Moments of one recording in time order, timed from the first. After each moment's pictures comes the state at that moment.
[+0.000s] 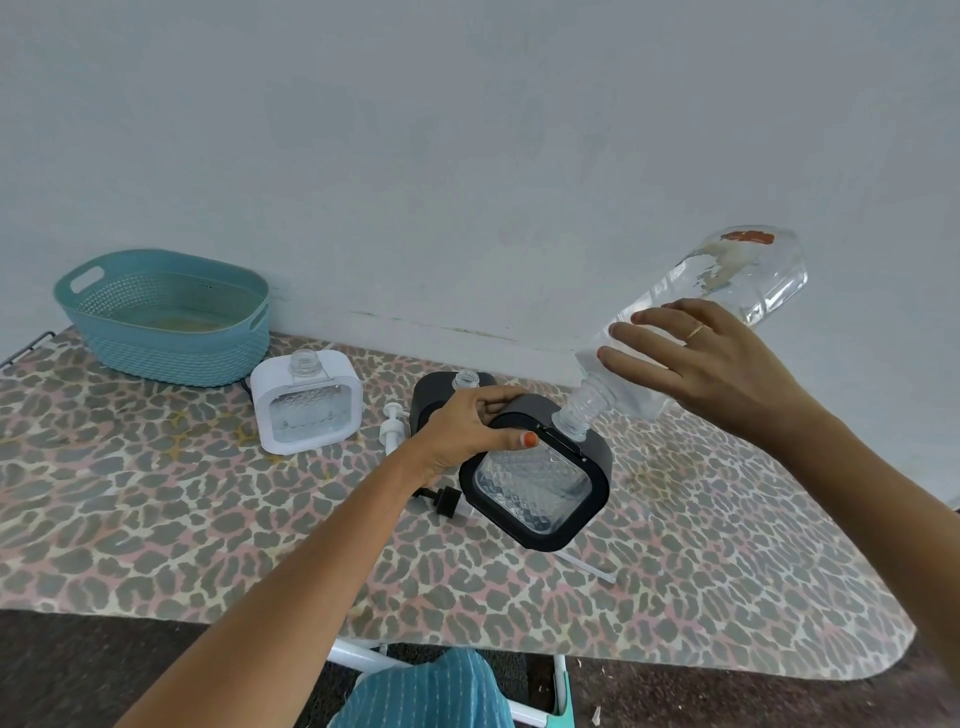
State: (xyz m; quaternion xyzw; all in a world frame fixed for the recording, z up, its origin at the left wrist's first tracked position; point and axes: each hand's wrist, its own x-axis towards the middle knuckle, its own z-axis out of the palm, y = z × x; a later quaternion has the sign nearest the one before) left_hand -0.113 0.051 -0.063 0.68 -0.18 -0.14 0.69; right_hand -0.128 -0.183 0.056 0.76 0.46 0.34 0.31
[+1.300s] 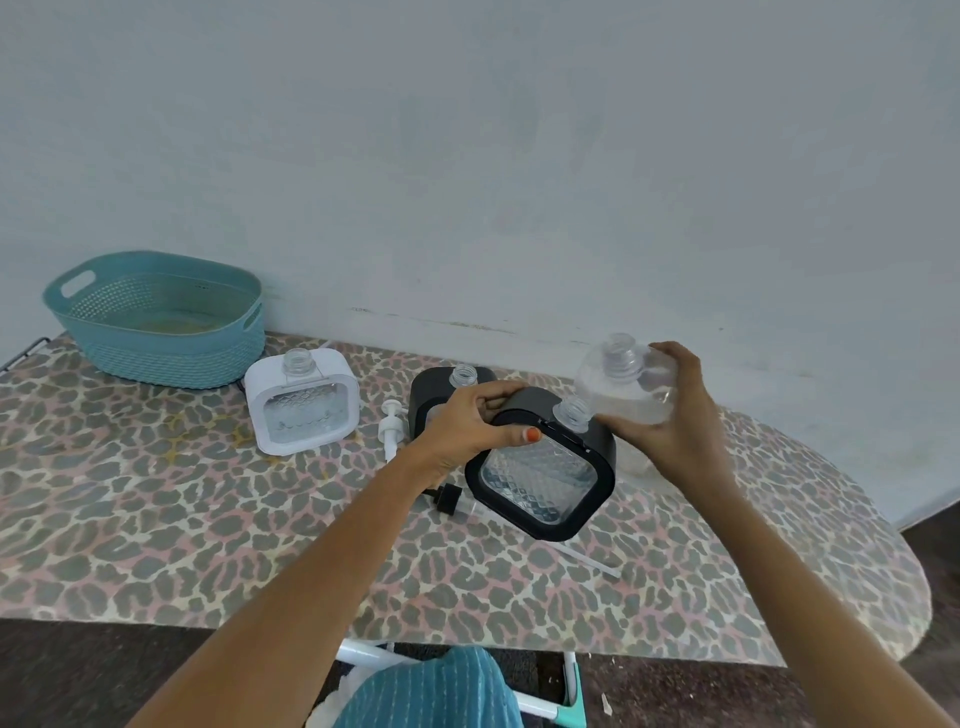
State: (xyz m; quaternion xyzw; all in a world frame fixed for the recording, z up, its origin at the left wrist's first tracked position) left_hand -0.110 0.043 -0.070 0.68 -0.17 -0.13 0.70; right_hand -0.141 -0.172 -0.032 0.91 0.05 0.24 -0.33
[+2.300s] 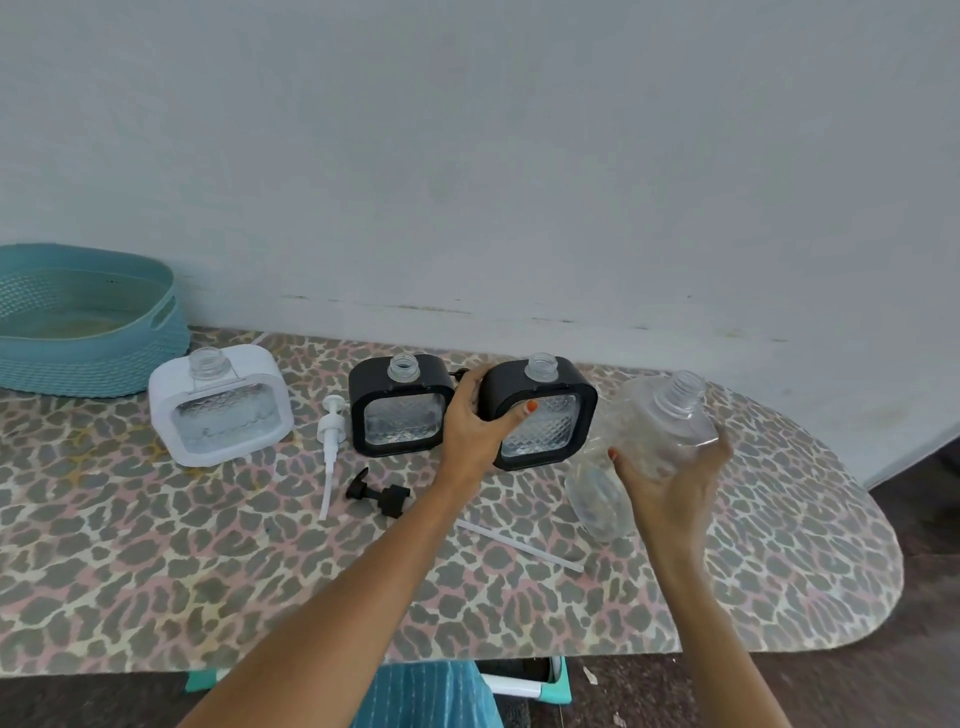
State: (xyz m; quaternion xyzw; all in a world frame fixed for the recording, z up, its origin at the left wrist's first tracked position) left_hand -0.086 -0.048 -0.126 0.61 -0.05 0.02 0.79; right_hand -0.168 -0.207 -0.108 0.81 -0.22 0.27 -0.47
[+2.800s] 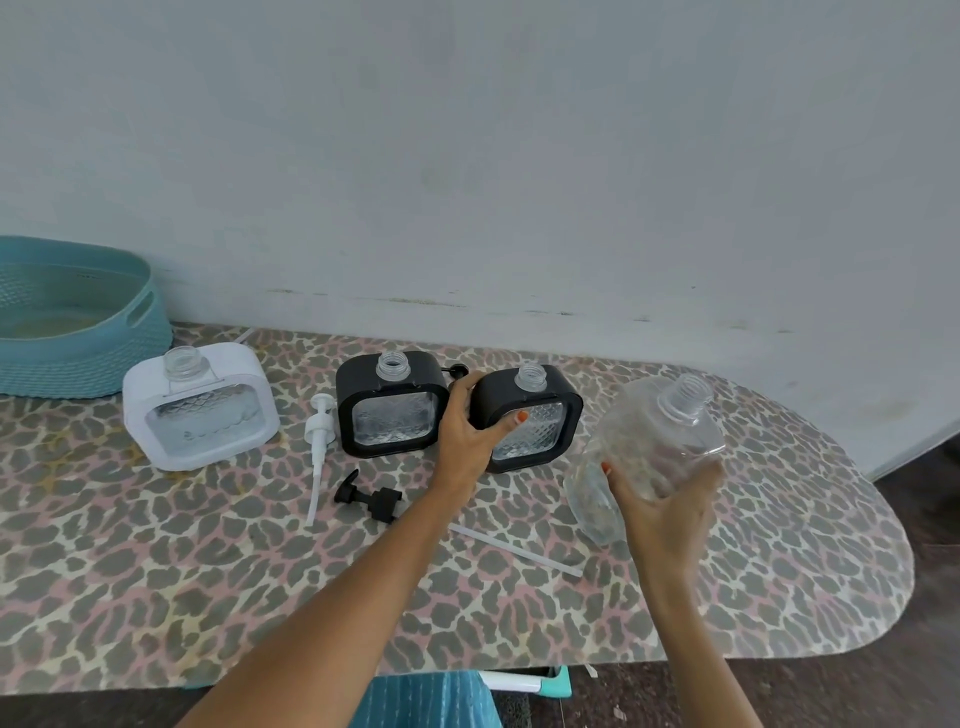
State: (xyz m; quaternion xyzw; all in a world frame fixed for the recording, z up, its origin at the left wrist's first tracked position) left_hand -0.071 -0.054 -0.156 0.63 -0.05 0.01 0.78; right_hand -0.171 -0.204 -0.127 0.80 -0.26 0.26 -0.47
